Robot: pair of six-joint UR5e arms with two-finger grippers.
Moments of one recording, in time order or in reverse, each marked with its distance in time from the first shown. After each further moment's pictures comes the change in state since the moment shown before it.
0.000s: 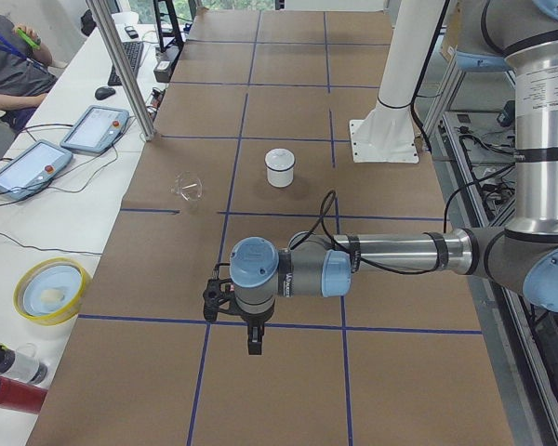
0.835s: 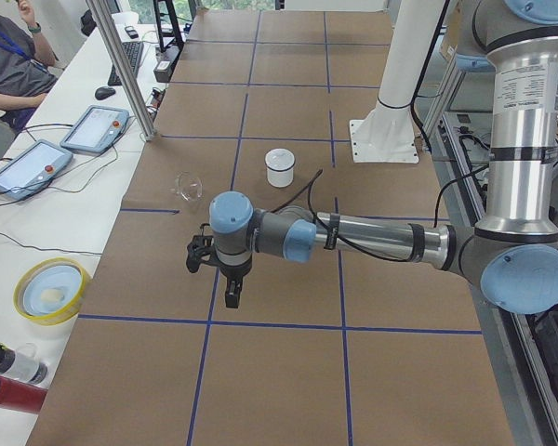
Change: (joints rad) left arm 0.143 -0.056 -0.015 -0.076 0.030 -0.125; right arm 0.000 0.000 0.000 0.000 0.000 0.000
